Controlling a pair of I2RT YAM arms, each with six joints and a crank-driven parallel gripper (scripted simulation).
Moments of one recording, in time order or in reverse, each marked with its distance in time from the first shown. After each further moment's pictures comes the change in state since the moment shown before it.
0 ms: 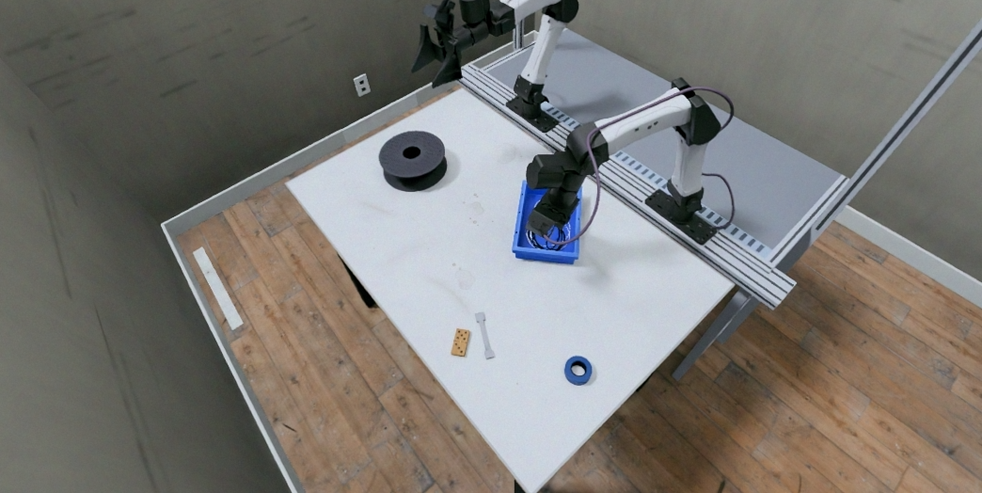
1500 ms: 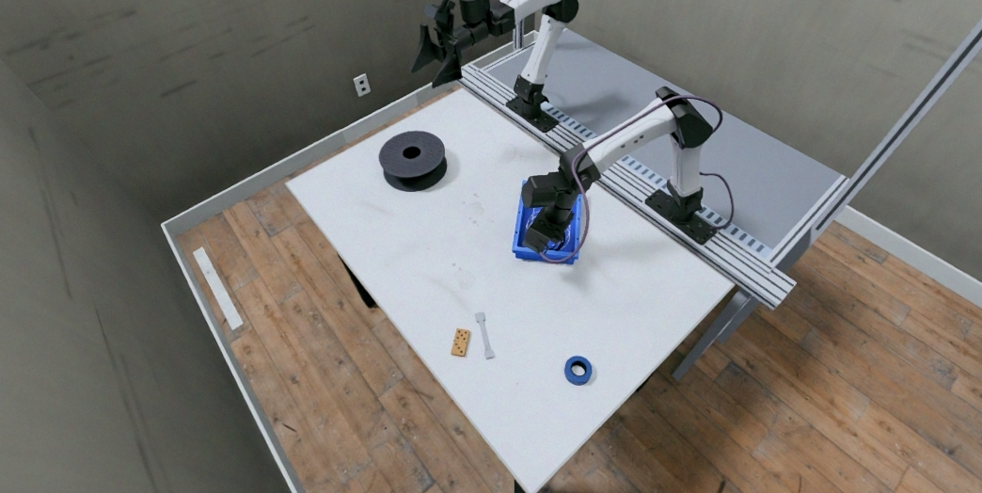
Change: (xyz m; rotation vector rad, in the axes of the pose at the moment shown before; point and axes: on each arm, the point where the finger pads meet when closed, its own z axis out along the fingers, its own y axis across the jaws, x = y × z) left arm 0.013 0.006 0.059 -0.014 0.027 -0.019; right arm 0.000 0.000 0.000 0.000 0.000 0.000
